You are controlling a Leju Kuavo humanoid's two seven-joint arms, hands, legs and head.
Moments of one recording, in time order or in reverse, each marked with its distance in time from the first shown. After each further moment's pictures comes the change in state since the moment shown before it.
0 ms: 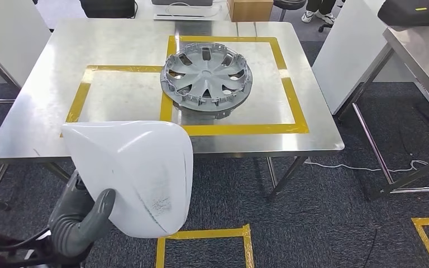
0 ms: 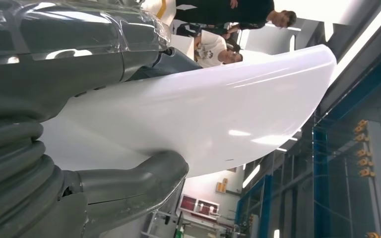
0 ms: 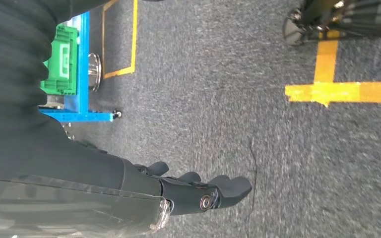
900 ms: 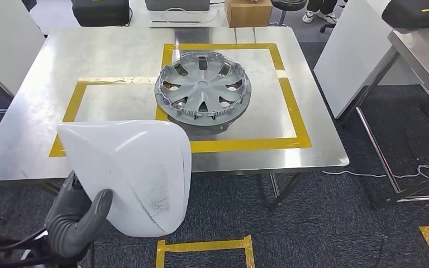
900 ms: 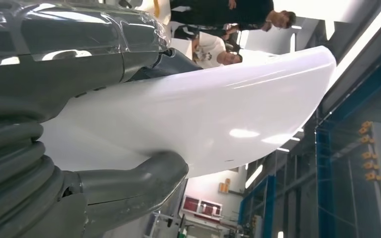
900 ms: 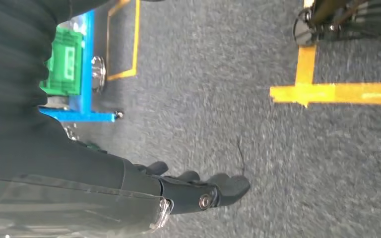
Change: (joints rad) left arm -0.015 0.005 0.002 -0.001 0.004 -0.011 -0.001; right arm 0.000 0.002 0.000 0.001 0.000 0.010 0.029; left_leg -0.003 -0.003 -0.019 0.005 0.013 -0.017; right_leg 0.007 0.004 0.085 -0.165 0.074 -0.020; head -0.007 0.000
